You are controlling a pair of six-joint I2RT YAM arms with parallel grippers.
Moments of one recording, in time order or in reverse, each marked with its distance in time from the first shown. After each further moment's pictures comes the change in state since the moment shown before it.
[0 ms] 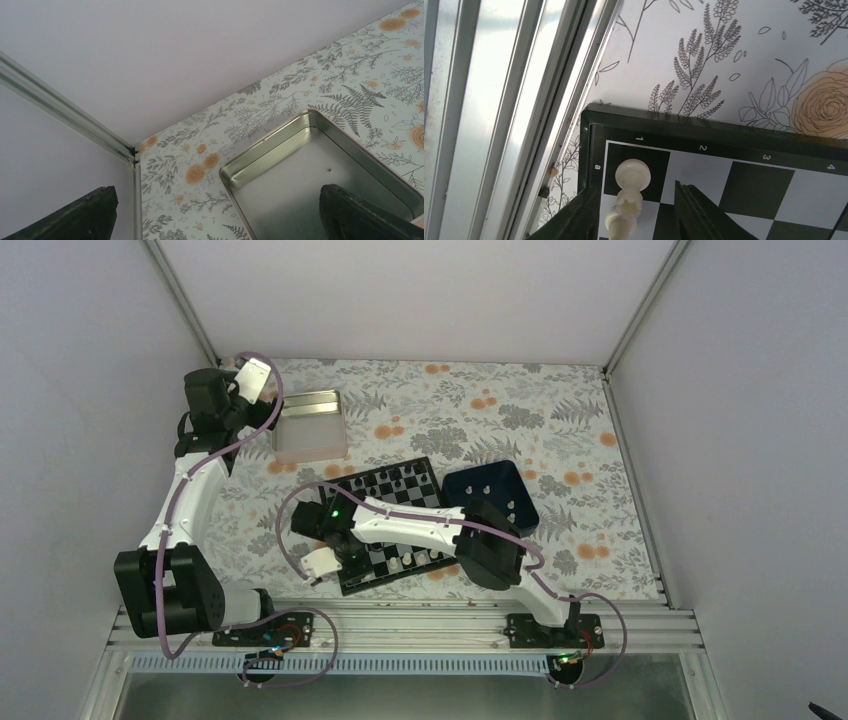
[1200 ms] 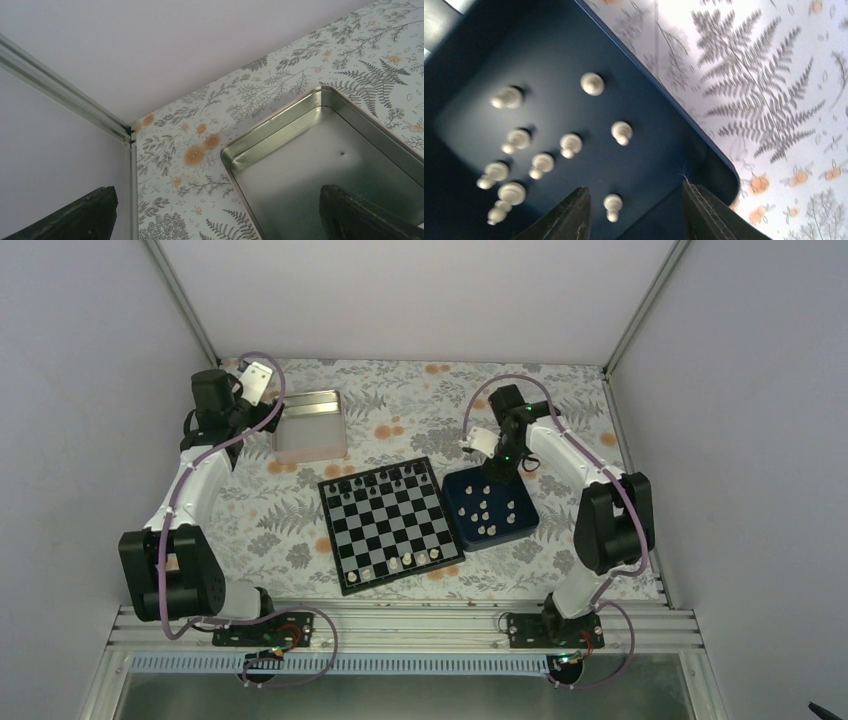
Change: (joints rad) left arm 0.005 0.074 0.000 0.008 -0.043 0.000; right arm -0.941 -0.540 -0.543 0.159 0.089 -0.046
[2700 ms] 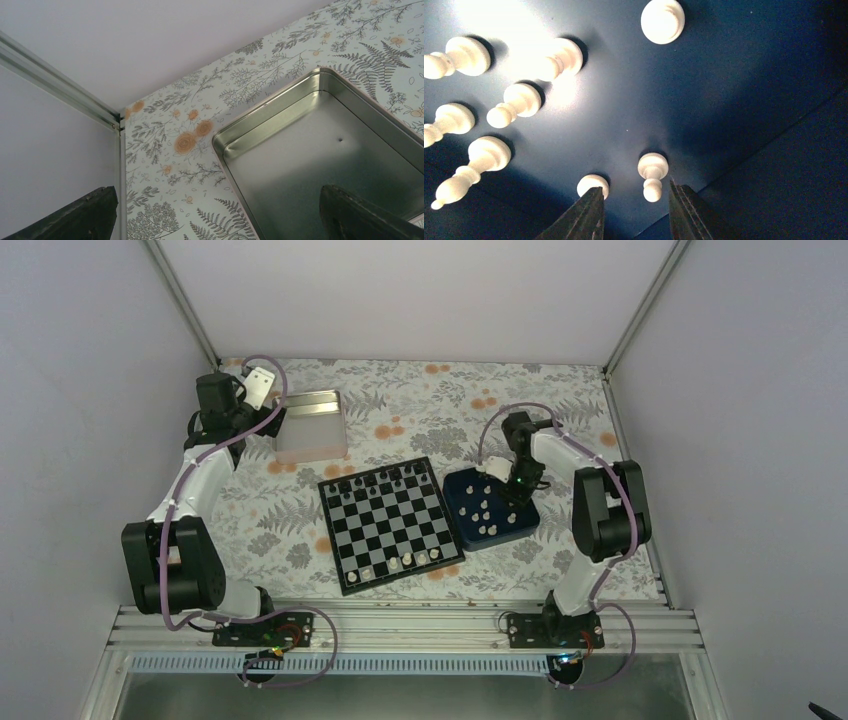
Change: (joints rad) left arm 0.000 0.036 -0.016 -0.001 -0.010 -0.004; right arm -0.114 0.073 -0.175 -0.009 0.042 0.023
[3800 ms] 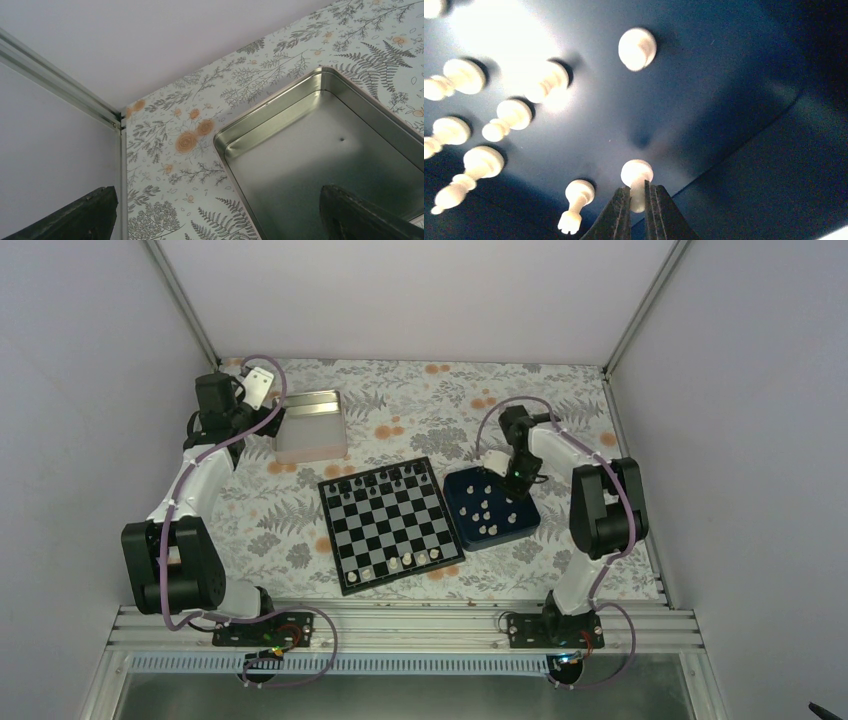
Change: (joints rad) left arm 0.005 0.000 0.000 0.000 0.000 -0.001; right arm 0.013 0.027 0.044 -0.009 0.019 0.002
